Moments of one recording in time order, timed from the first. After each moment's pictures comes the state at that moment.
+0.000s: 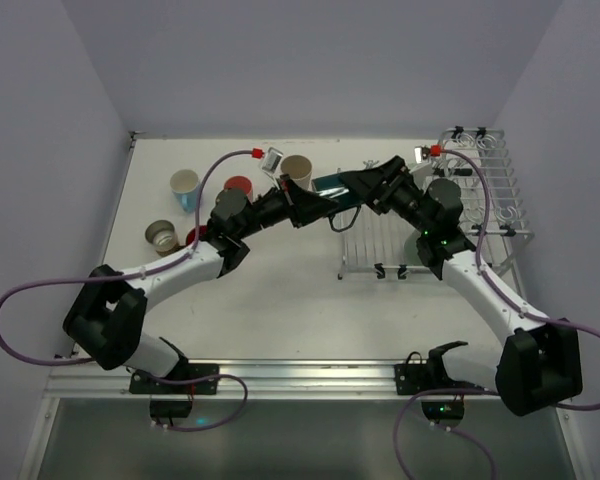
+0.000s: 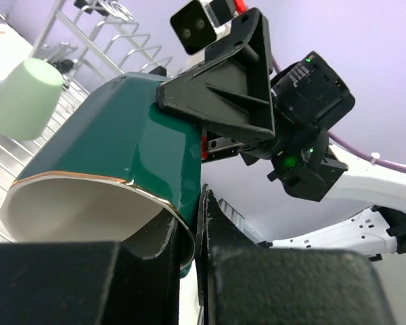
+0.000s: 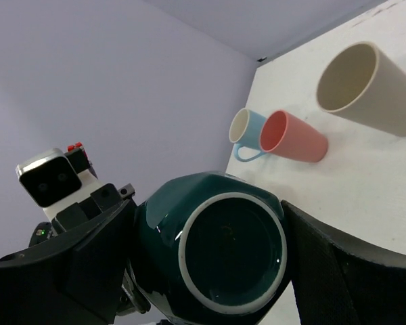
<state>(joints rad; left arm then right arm) -0.64 1.49 0.90 0.82 0.52 -0.87 0.29 1.19 0.80 0.41 -0.44 1.09</state>
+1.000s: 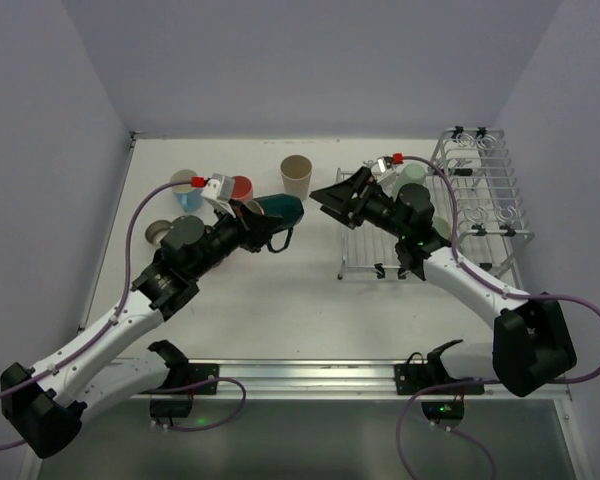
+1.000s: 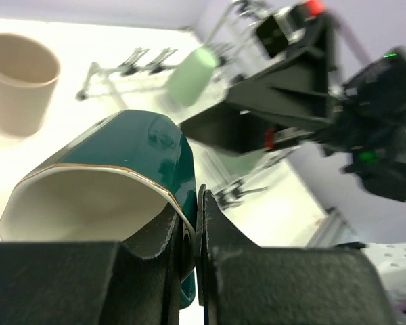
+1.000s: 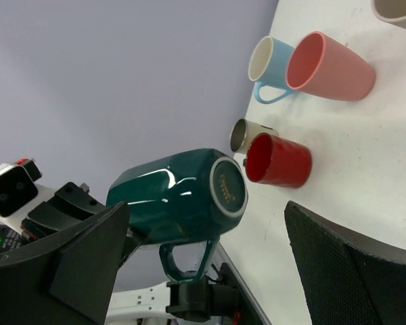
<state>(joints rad) -0.65 0.89 0.74 0.13 0.11 -0.57 0.44 1.31 0.79 0.49 -0.49 1.17</state>
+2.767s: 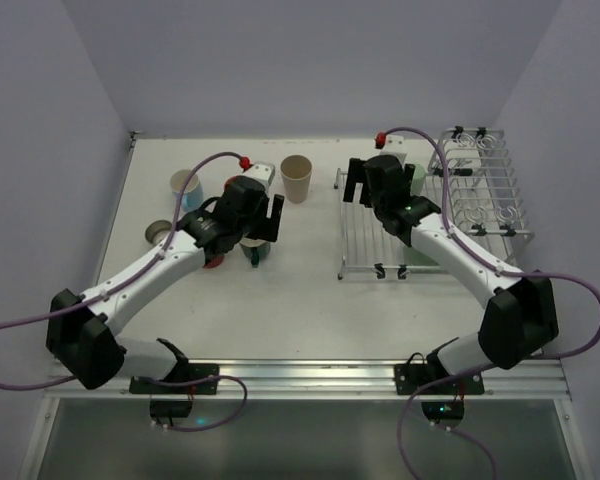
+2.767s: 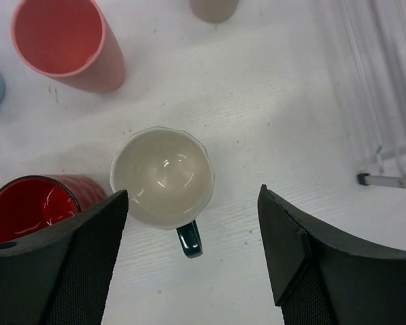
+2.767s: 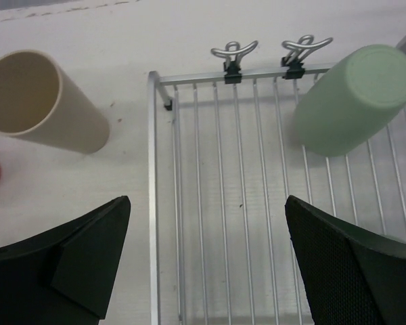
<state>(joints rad) -0.65 1.38 1.14 -0.53 -0.28 -0.27 0.51 1.44 1.16 -0.25 0.43 0.38</state>
